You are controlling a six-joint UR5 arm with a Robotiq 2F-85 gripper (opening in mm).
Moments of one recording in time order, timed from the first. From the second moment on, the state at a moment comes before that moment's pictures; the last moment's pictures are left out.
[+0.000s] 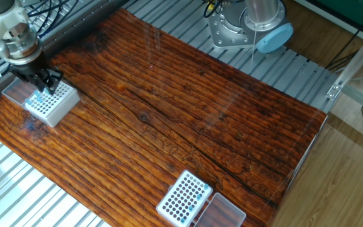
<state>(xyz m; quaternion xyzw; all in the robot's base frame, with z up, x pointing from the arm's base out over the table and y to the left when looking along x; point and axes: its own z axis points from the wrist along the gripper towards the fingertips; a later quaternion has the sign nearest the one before) 0.634 -0.236 0.068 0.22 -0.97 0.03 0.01</state>
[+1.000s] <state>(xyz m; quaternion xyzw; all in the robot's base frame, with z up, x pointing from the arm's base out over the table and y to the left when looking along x) 0.635 -0.236 0.065 0.22 -0.97 0.03 0.01</state>
